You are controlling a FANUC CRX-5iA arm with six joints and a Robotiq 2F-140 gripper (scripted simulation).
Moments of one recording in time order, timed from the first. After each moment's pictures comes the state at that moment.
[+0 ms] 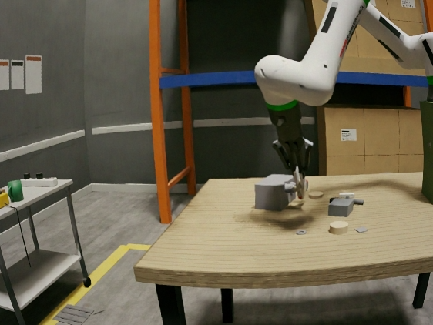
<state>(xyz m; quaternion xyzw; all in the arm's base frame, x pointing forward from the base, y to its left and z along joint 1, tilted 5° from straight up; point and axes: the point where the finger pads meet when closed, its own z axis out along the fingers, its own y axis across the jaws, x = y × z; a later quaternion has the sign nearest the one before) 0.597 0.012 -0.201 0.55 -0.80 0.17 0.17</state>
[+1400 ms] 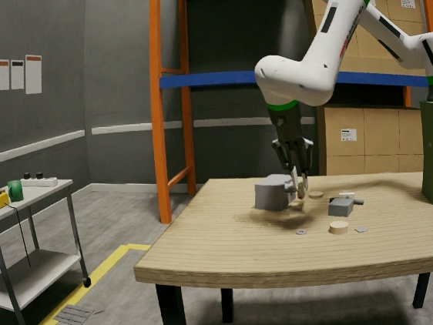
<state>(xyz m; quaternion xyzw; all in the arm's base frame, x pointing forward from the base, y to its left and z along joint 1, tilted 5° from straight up) 0.597 0.012 -0.201 0.55 -0.80 0.17 0.17</state>
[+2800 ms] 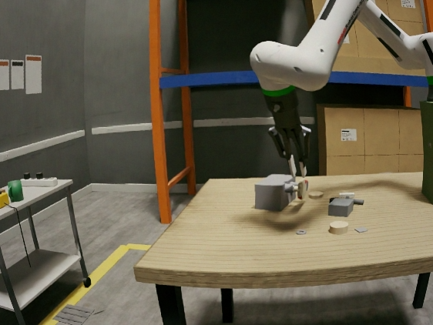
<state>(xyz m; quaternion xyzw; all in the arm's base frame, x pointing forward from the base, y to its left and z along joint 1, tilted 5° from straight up) 0.601 0.032 -0.162 0.55 -0.80 0.17 0.17</state>
